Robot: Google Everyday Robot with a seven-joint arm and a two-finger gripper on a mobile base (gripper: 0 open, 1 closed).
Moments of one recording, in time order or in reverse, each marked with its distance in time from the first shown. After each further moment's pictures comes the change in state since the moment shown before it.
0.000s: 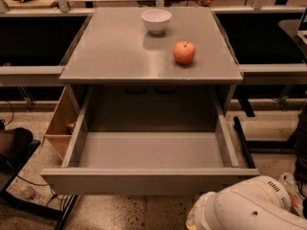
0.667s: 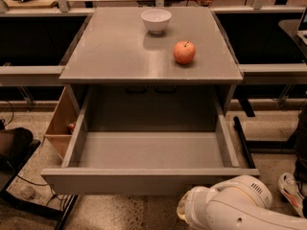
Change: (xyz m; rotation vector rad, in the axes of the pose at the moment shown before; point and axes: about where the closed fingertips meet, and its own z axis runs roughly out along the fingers) arm -0.025 -0.027 0.030 0.115 -0.081 -0.052
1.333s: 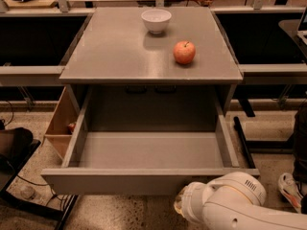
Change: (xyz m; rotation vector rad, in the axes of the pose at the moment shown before) arm -0.013 -0.014 0.007 0.042 -0.027 -0.007
